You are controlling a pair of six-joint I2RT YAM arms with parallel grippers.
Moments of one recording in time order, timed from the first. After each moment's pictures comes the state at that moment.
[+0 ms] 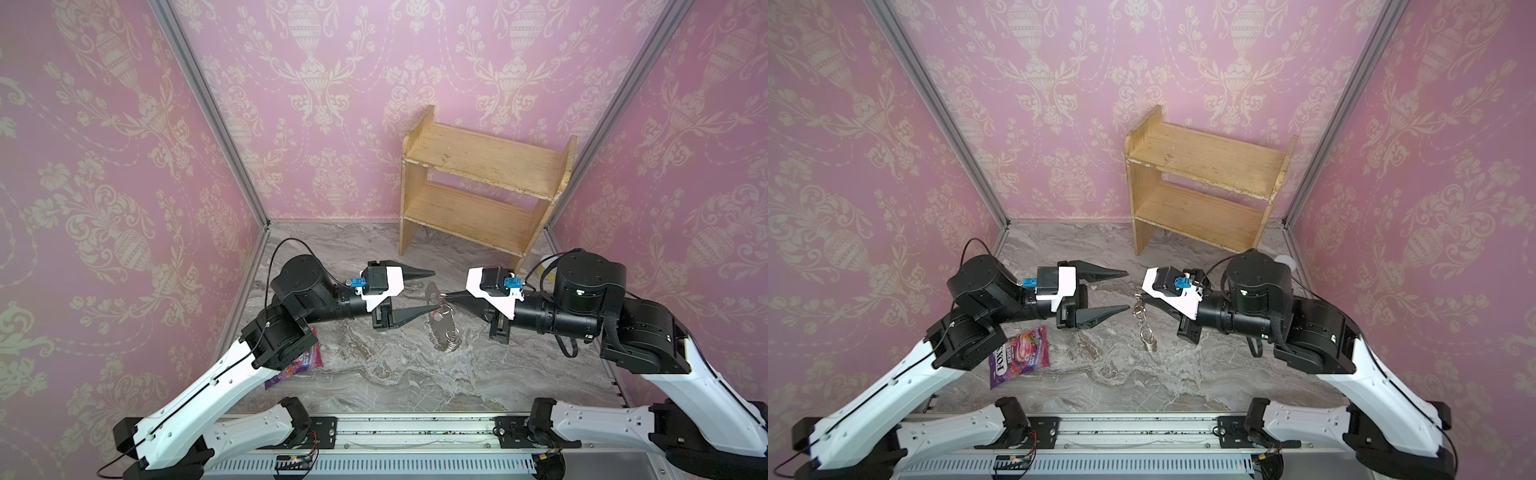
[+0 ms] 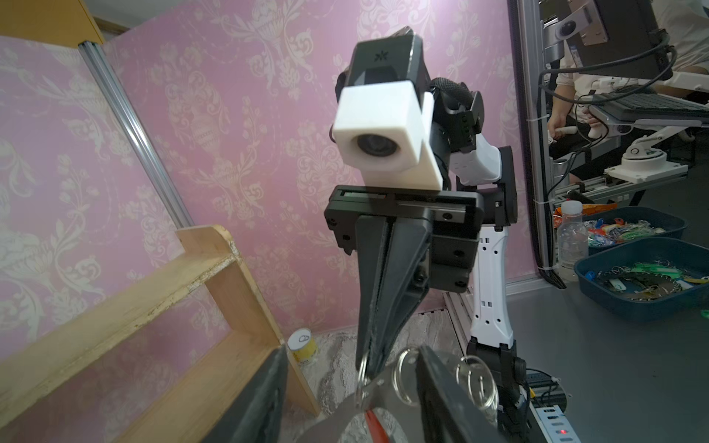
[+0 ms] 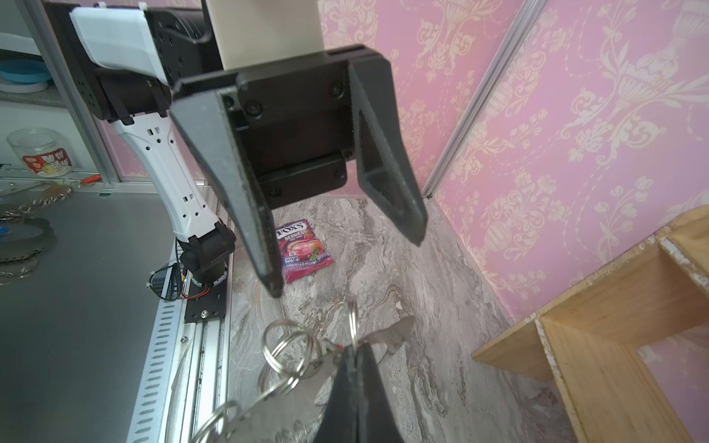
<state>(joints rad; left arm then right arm) -0.86 1.01 1.32 -0.22 0.59 0.23 1.02 1.06 1.65 -0.90 -0.11 -0.33</state>
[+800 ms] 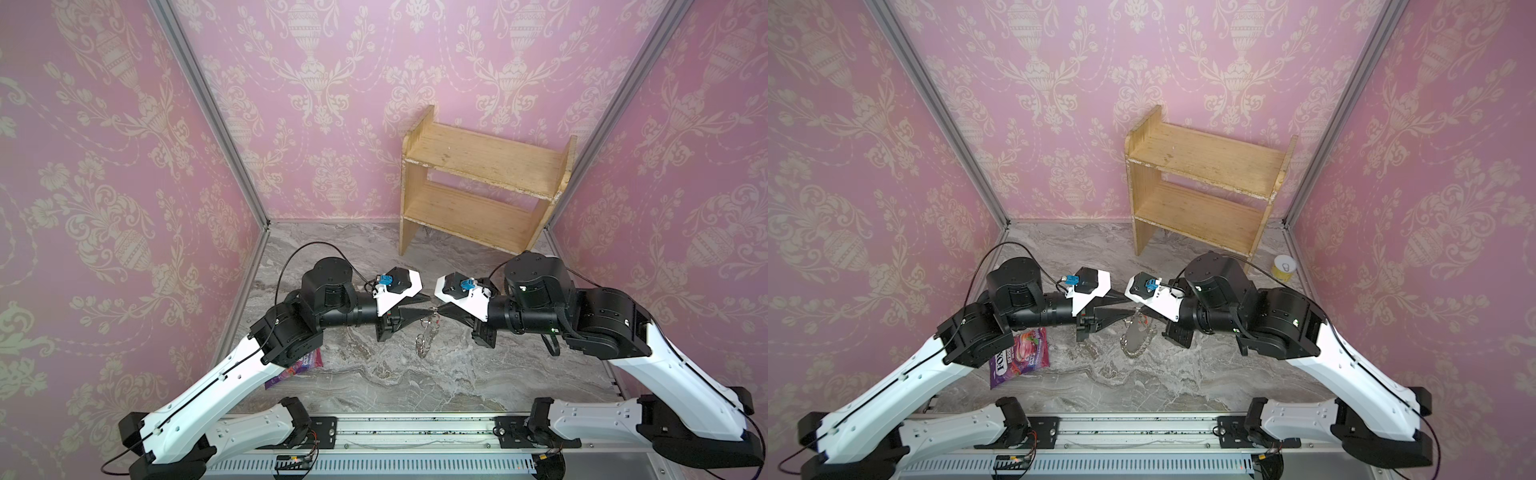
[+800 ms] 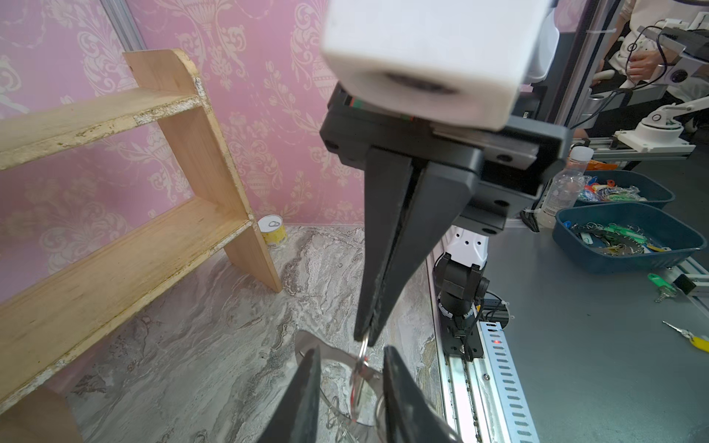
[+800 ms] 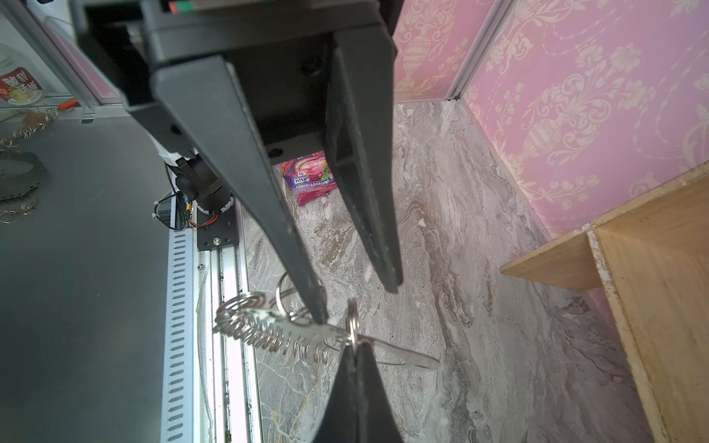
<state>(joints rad) -0.86 1.03 1.26 -0.45 0.53 0.19 1.01 1.15 1.65 -1.07 -0.08 -0.28</state>
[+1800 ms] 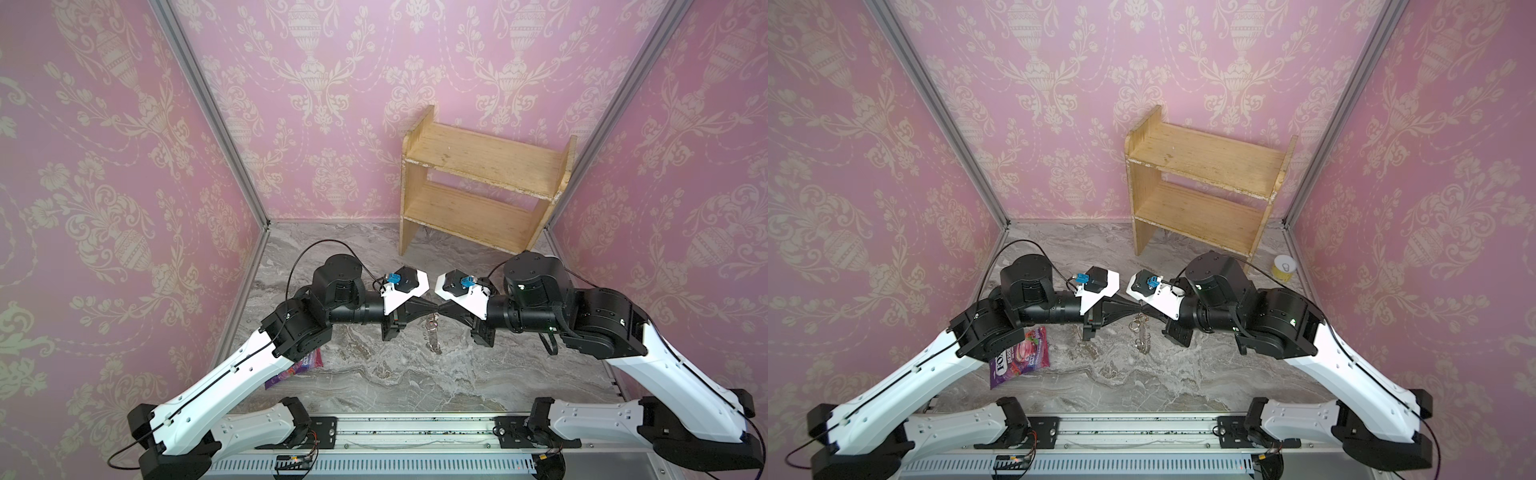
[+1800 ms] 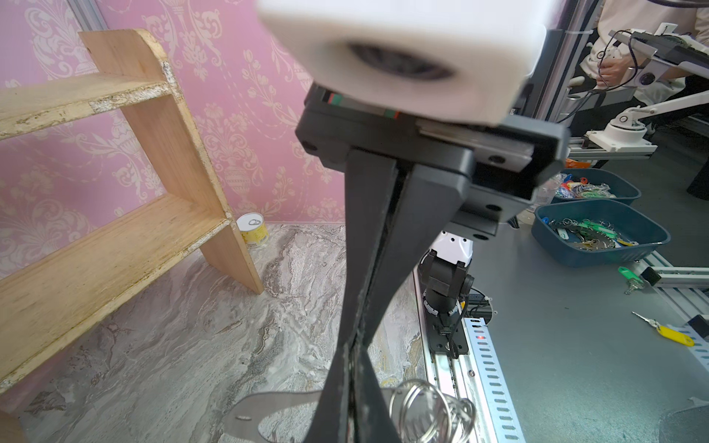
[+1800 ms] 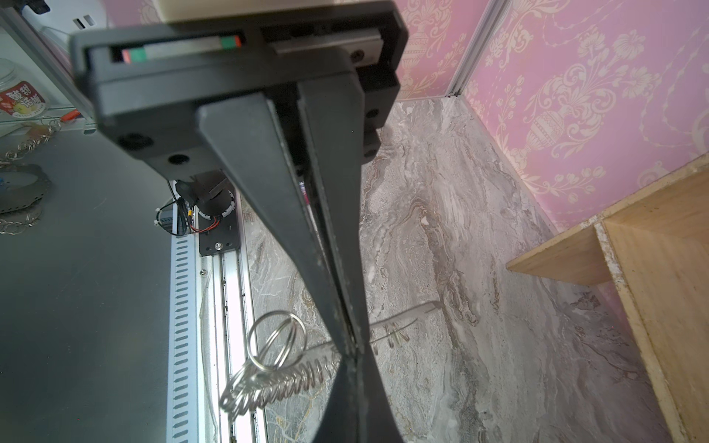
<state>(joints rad) -0.85 1.07 1.26 -0.43 0.59 0.18 1.00 1.14 1.62 -1.04 -0.10 -0.26</state>
